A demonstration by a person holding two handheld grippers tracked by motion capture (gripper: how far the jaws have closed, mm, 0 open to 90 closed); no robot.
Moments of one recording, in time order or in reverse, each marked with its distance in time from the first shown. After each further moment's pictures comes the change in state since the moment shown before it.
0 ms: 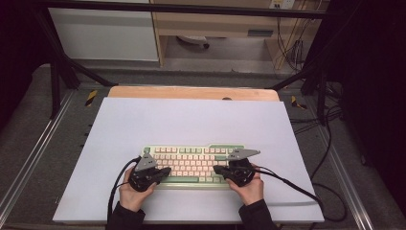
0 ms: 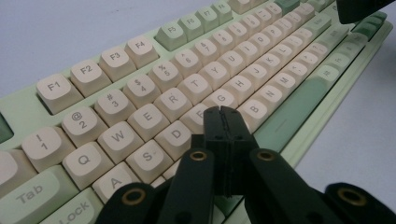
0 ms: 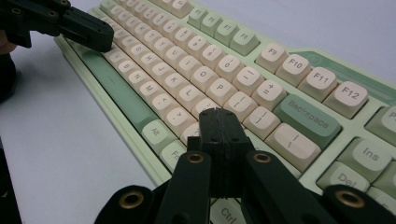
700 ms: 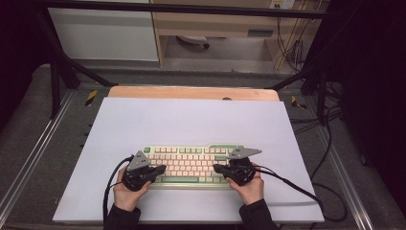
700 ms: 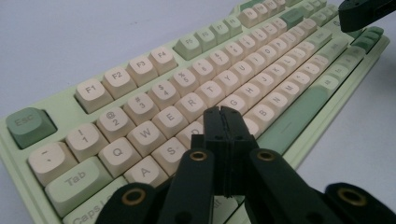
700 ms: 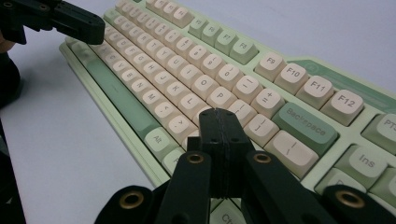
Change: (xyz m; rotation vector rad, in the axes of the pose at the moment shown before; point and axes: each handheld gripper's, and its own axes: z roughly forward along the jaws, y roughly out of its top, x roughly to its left) left arm 0.009 0.001 -0.018 -0.049 0.019 -0.016; right arm 0.000 0.003 -0.002 -0.023 0.011 0.015
